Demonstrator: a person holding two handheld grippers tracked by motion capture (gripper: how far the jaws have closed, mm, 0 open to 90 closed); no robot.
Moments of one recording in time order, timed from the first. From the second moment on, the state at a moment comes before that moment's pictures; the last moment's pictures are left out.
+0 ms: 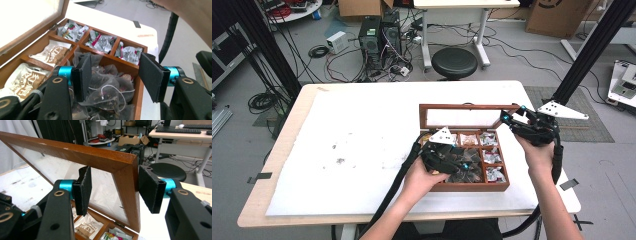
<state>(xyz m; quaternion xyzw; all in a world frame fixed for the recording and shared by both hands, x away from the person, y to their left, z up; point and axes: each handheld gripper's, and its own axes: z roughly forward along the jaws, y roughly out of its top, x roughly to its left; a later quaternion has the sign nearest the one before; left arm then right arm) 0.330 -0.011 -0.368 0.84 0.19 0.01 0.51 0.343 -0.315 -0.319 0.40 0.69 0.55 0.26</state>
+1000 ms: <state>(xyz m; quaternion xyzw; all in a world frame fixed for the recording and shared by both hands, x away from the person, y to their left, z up) 0.325 -0.017 -0.382 0.85 0.20 0.03 0.49 0.344 -0.314 -0.321 0.40 0.69 0.55 0.26</state>
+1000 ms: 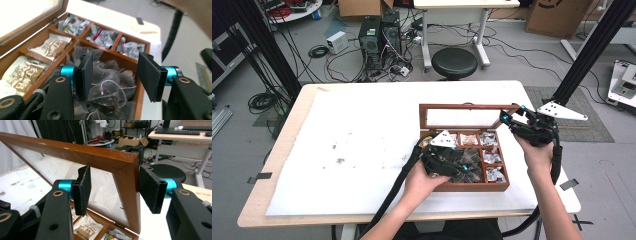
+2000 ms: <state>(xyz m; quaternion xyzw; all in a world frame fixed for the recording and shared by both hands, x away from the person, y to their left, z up) 0.330 -0.041 -0.393 0.86 0.25 0.01 0.45 0.341 -0.313 -0.322 0.40 0.69 0.55 0.26</state>
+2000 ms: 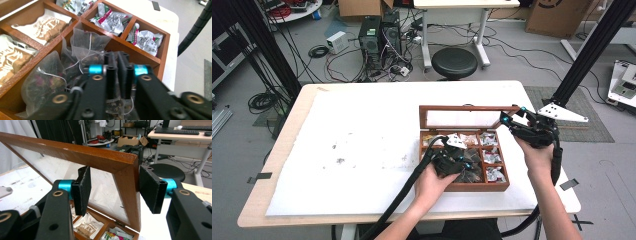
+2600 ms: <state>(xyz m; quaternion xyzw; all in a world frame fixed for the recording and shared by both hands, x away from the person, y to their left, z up) 0.331 -0.017 -0.379 0.85 0.24 0.00 0.48 0.342 -0.313 -0.322 0.40 0.68 0.55 0.27</state>
